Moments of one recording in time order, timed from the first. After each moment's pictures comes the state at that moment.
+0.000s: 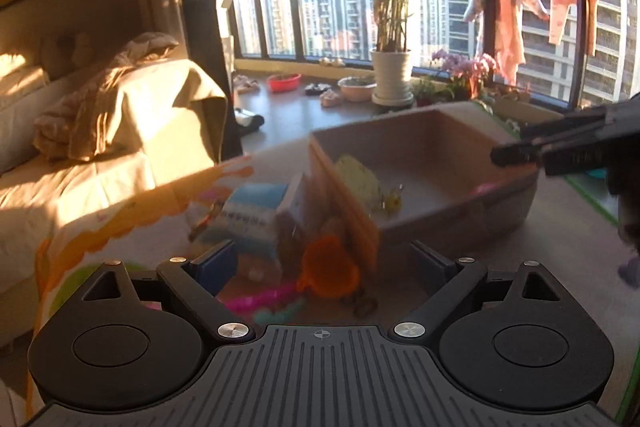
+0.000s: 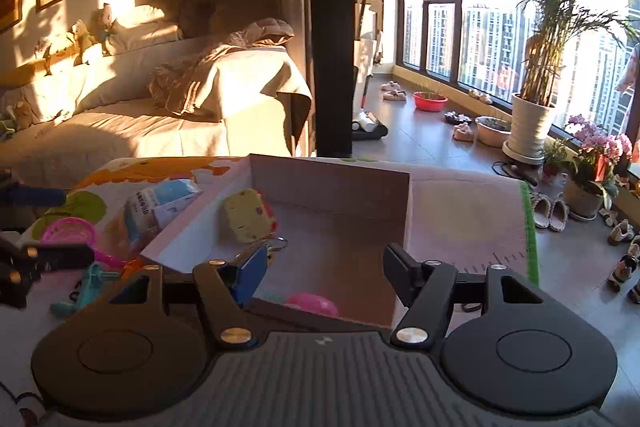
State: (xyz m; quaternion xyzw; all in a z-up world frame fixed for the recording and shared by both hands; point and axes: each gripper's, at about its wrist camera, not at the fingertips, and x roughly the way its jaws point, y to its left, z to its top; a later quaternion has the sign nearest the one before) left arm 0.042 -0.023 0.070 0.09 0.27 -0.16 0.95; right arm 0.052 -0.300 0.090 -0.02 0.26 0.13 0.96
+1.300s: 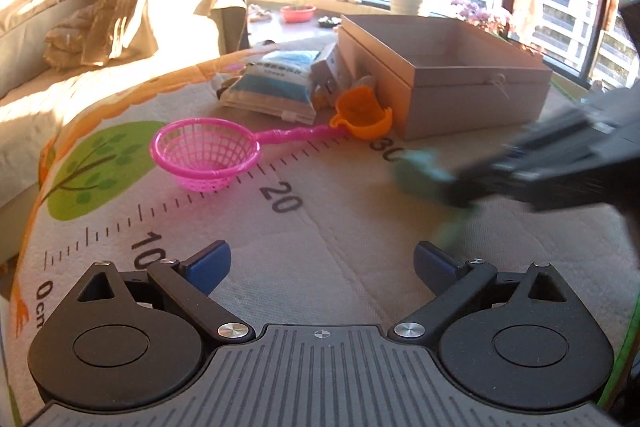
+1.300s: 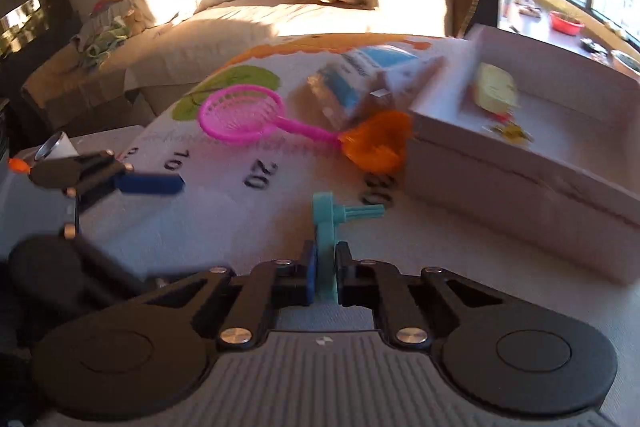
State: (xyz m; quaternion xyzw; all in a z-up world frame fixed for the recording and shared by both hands) left arm 0.000 0.020 0.022 0.06 0.36 -0.13 0.92; right arm 0.025 -0.187 0.044 -0.04 0.41 0.29 0.86
